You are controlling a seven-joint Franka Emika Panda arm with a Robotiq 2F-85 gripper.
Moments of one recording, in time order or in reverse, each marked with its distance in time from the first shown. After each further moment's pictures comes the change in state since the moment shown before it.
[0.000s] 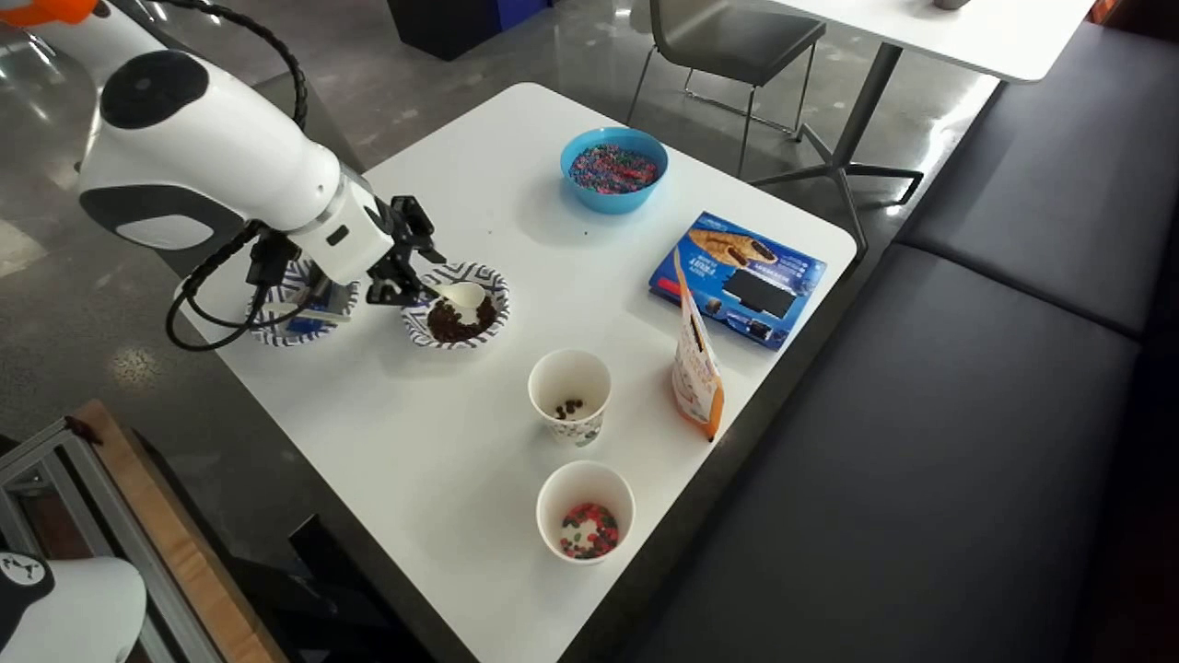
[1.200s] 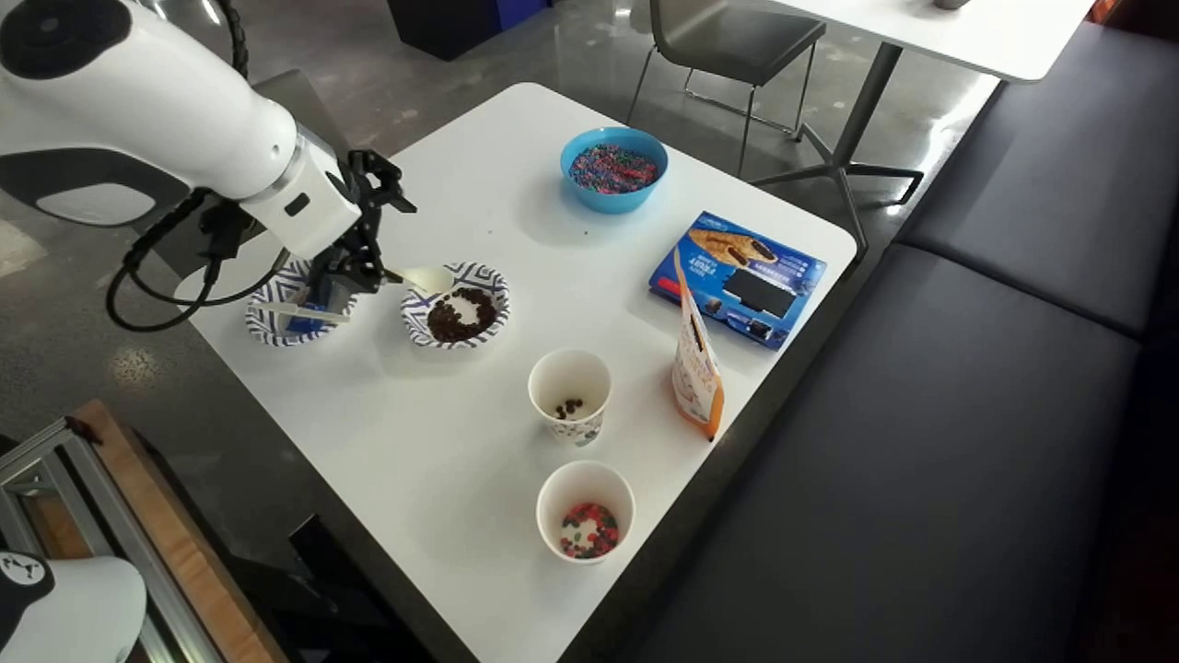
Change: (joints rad) arm 0.002 -0.208 -0.009 -0.089 -0.056 -0.130 0.053
